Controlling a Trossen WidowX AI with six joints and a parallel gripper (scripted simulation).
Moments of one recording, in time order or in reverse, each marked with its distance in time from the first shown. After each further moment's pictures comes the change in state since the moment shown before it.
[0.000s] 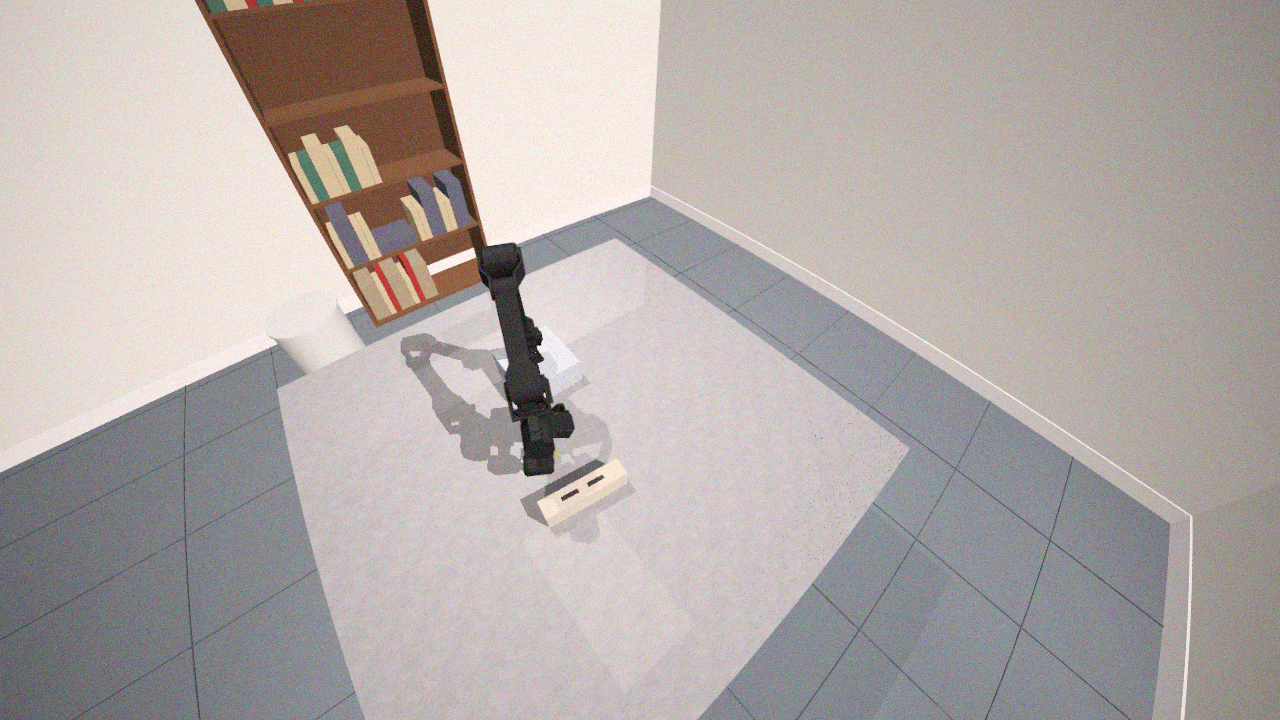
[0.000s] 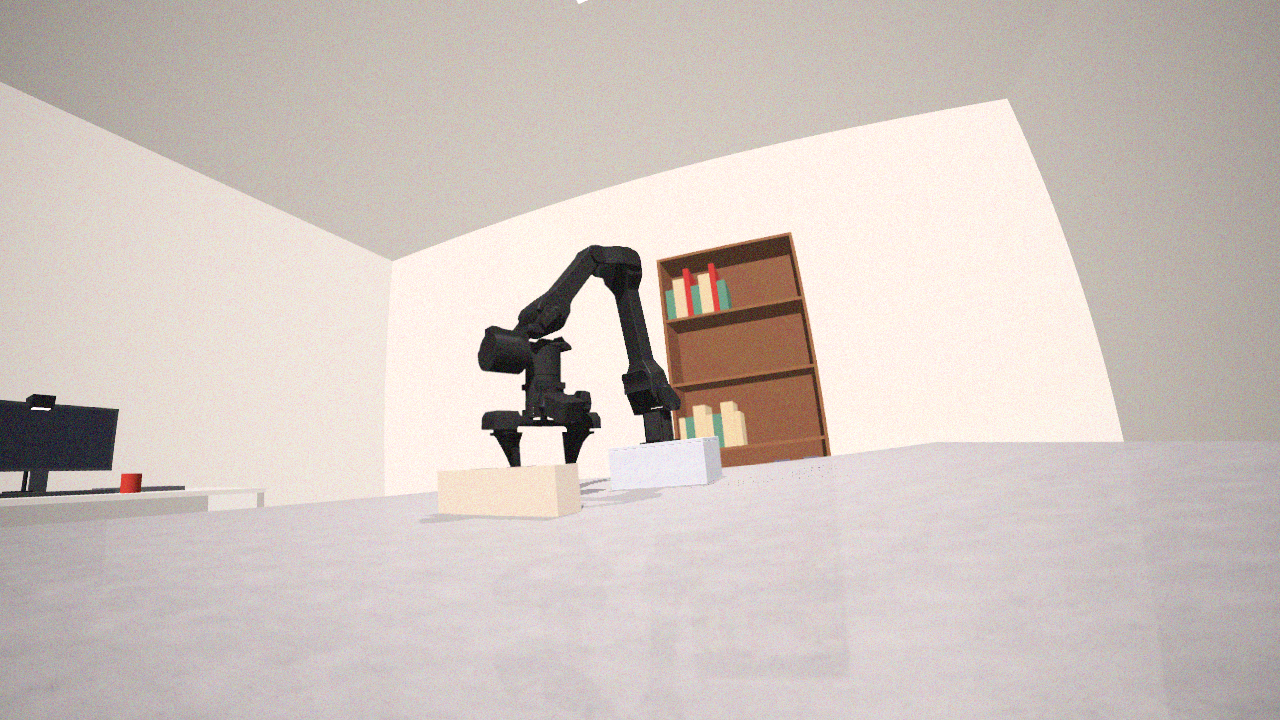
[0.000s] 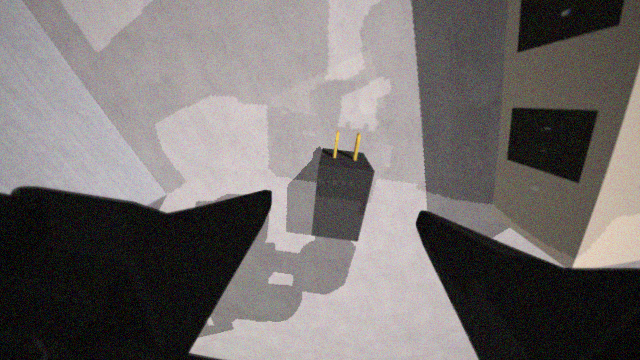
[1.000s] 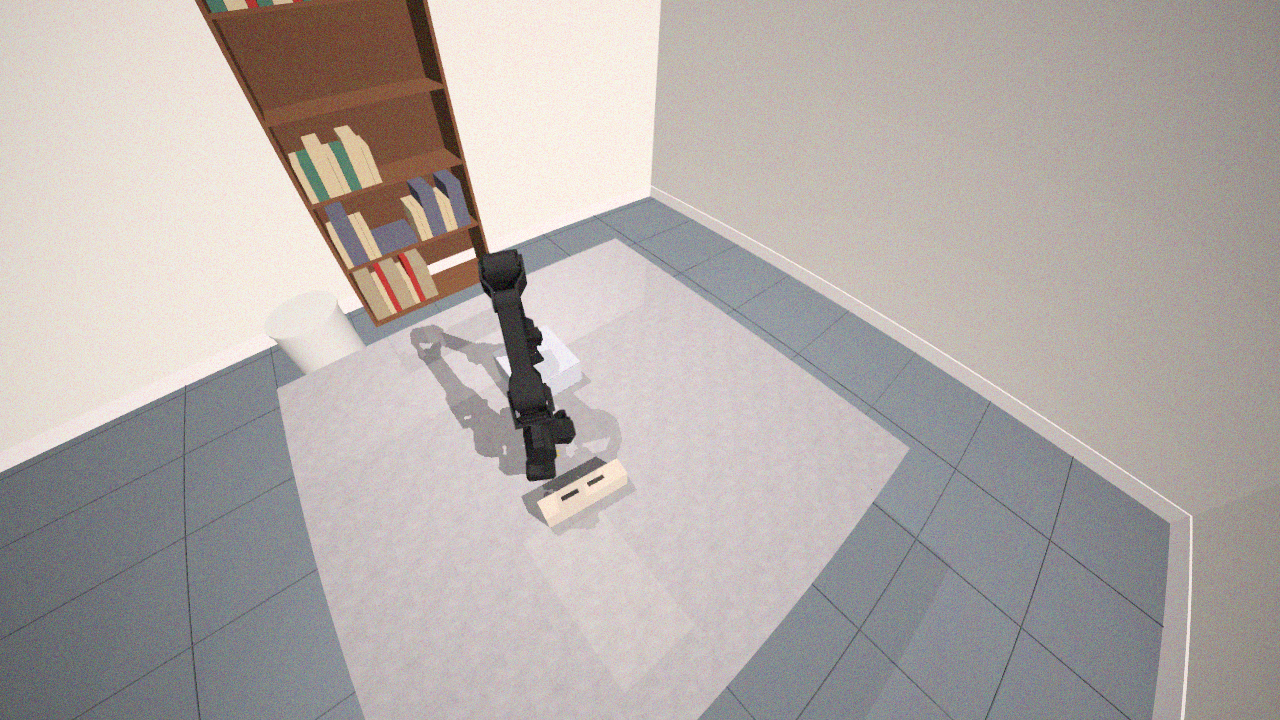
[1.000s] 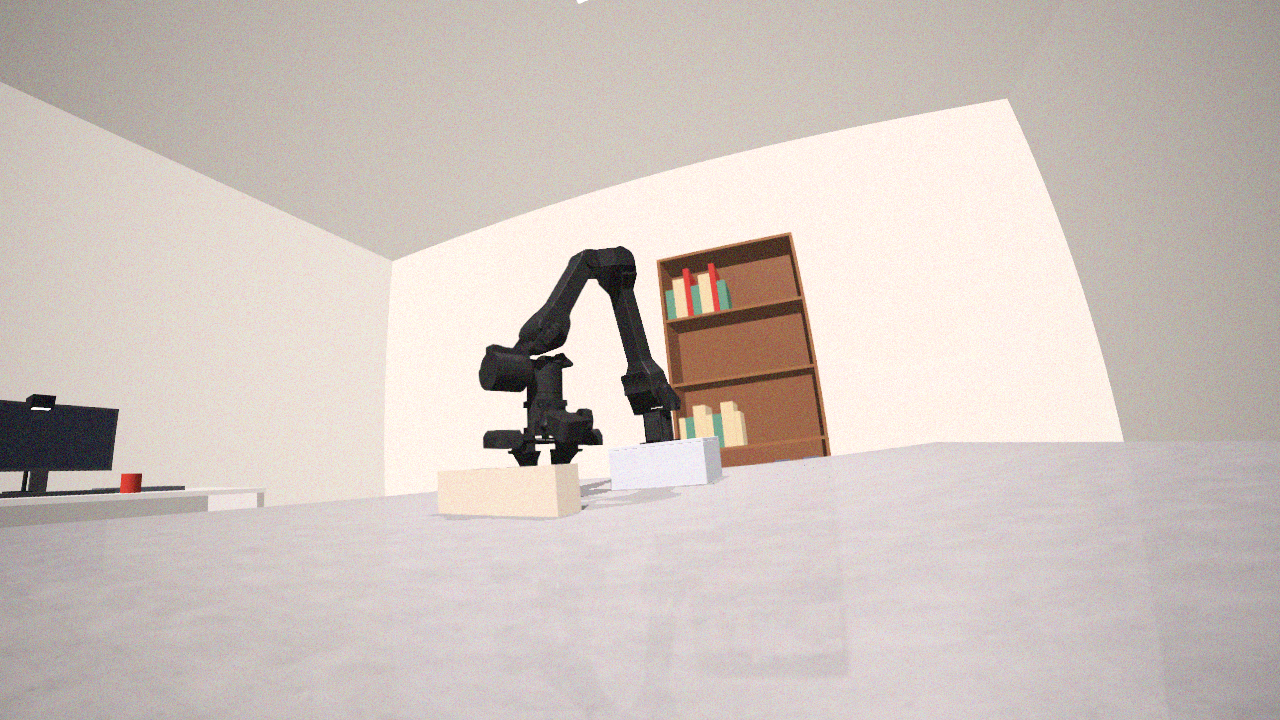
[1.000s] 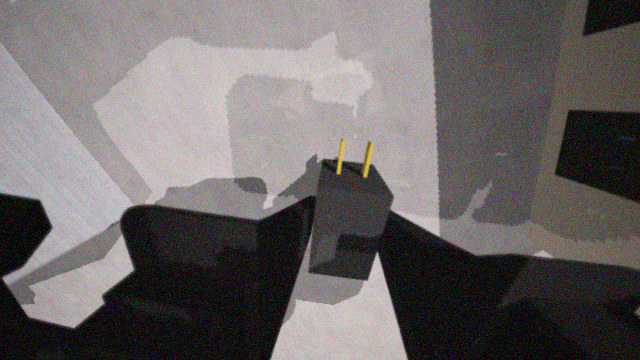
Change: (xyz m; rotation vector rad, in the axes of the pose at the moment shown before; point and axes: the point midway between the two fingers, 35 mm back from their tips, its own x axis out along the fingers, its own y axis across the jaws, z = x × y) arm 0.028 0.002 0.002 -0.002 0.000 0.003
